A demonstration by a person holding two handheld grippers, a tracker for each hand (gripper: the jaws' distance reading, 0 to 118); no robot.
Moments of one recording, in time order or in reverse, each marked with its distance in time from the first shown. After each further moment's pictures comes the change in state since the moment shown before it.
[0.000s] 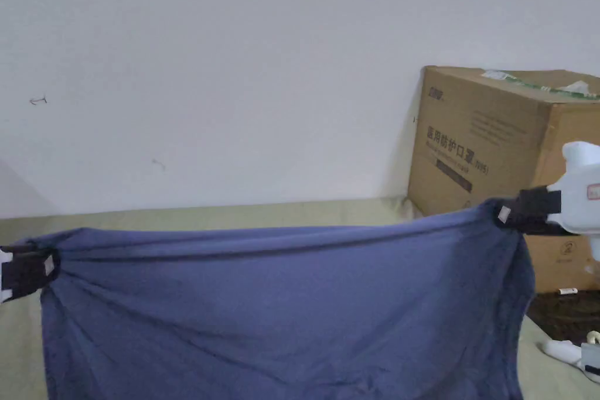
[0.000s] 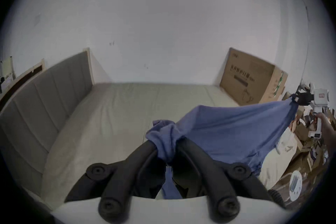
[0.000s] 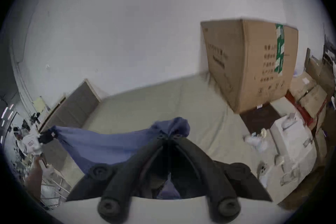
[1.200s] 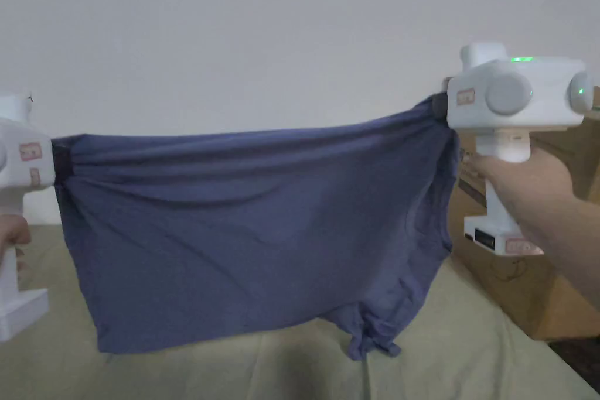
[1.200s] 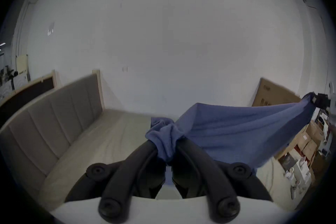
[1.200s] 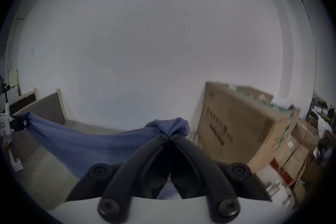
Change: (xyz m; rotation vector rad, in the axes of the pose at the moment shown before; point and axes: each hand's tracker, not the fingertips) left arm -0.025 0.078 -0.202 0.055 0.211 0.092; right arm -0.080 0.100 -0.216 0.213 -0.237 0.255
